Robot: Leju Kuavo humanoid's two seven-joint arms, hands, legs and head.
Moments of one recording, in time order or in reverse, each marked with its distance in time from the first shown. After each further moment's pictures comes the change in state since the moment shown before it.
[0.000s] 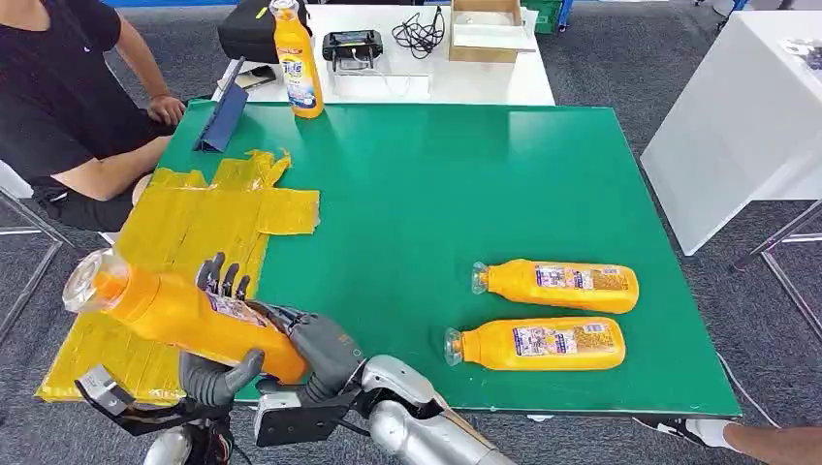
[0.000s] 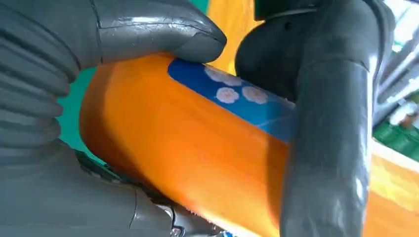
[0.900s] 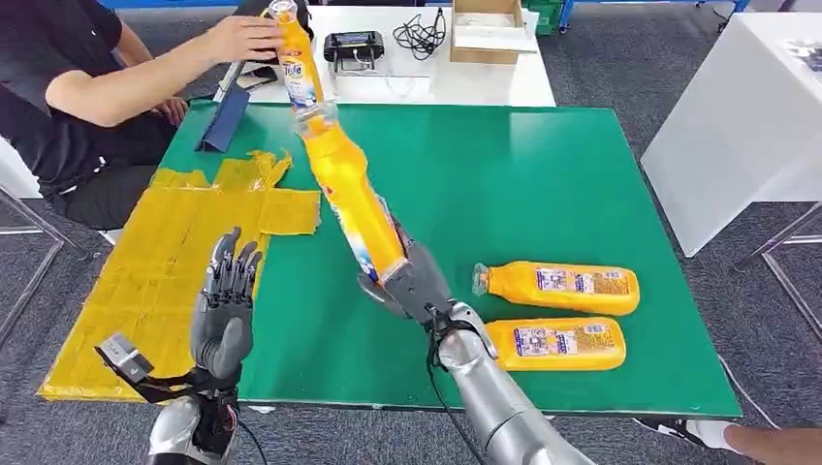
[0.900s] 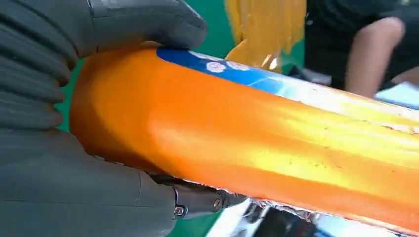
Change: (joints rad) left arm -0.106 0.008 0.005 0.048 -0.039 0.003 -0.001; right arm -0.070 0.001 -0.659 0.054 -0.095 0.050 -0.093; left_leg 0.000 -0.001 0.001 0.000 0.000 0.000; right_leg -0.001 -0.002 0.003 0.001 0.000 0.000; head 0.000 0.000
